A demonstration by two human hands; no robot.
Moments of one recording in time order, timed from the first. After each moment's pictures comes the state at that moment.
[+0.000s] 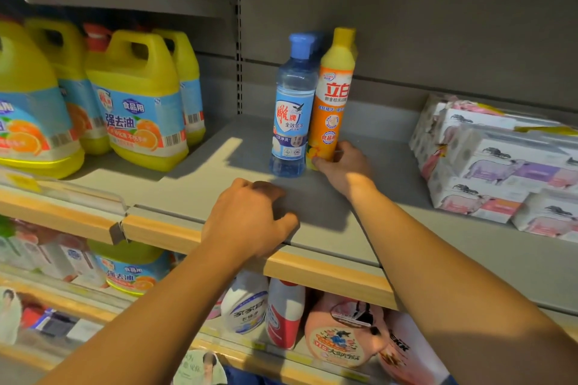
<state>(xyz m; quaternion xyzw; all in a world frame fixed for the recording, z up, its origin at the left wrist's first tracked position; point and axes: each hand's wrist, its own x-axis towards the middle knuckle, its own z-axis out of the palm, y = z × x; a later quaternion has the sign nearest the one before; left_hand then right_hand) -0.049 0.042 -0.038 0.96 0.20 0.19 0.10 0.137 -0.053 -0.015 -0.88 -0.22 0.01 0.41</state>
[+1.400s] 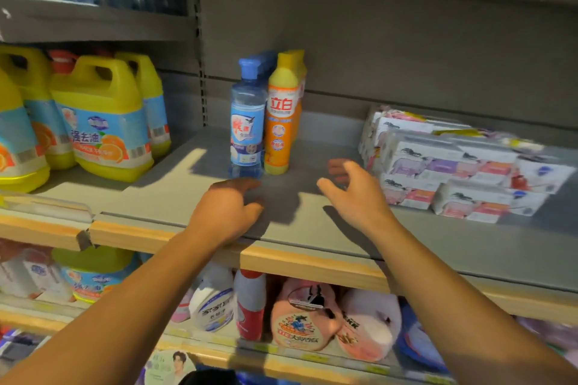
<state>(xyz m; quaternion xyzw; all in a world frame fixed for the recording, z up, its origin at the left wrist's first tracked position) -0.039 0.011 -0.013 0.93 0.18 0.20 0.23 0.086 -0.181 0.008 -0.85 -0.29 -0.08 0.43</state>
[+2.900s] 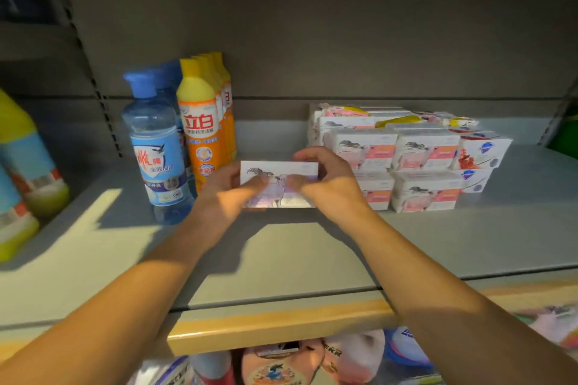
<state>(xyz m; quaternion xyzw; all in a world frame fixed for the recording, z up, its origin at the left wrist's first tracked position) 0.077 -0.022 0.005 0.74 -0.05 0.20 0.64 0.138 -0.193 0.016 -0.74 -0.24 -0.05 0.62</state>
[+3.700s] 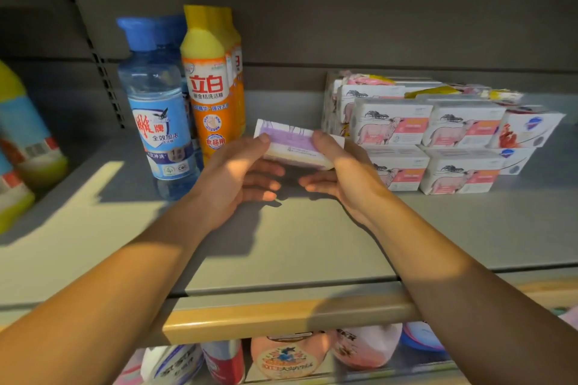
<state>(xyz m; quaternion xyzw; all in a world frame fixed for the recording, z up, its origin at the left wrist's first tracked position) 0.087 -0.008 -0.004 0.64 0.03 0.09 0.76 0.151 -0.182 -0.004 -0.66 -0.12 0.11 0.73</state>
